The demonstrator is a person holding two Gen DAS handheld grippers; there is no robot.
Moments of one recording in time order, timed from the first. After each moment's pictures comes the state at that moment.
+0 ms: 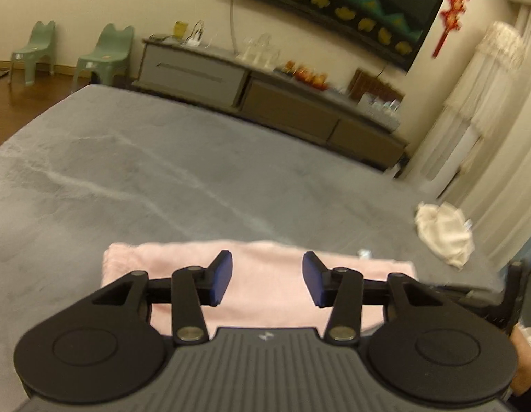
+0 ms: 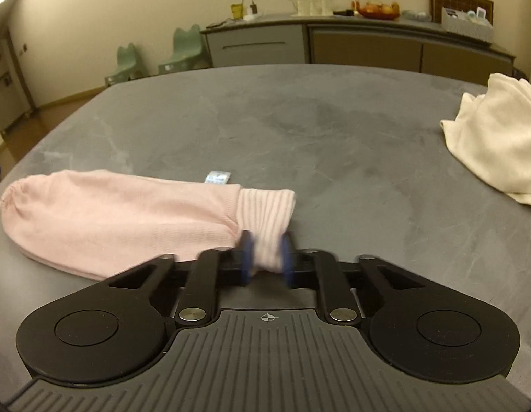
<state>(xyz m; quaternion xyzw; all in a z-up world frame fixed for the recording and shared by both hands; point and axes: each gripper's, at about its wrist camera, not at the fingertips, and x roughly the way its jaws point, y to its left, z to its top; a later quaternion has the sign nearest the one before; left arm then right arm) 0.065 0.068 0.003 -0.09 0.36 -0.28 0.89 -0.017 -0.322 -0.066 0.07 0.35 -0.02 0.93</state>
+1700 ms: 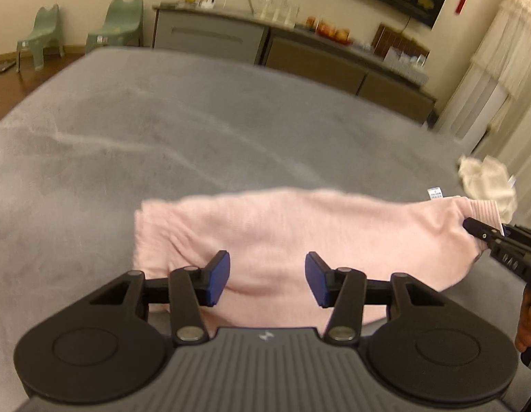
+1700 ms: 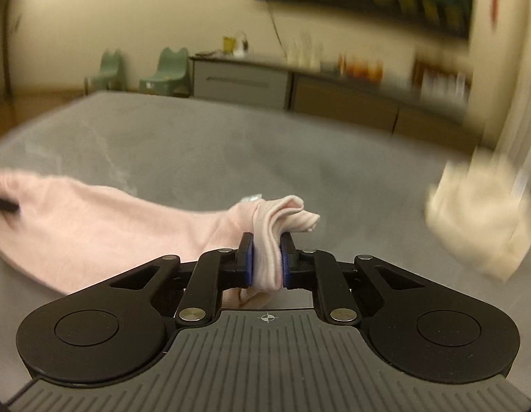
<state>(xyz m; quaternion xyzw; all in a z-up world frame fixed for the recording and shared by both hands) 0.079 0.062 -0.037 -0.03 0.41 -0.24 0.88 -0.026 -0.235 -0.037 -0.09 0.28 -0.10 0.95</state>
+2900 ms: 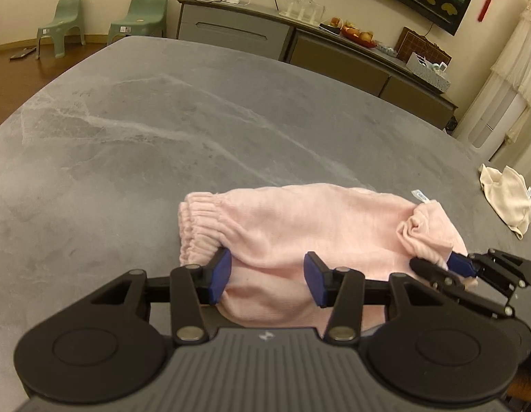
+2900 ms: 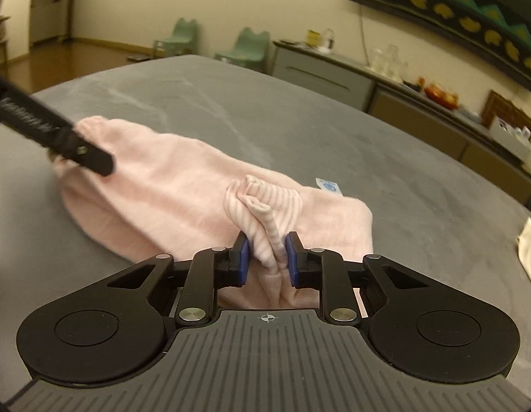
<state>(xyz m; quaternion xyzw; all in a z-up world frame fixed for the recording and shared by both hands) 0.090 0.083 -0.050 -0.04 0.43 -0.21 0.87 -0.014 -0.132 -0.069 -0.12 0.31 0.02 0.94</state>
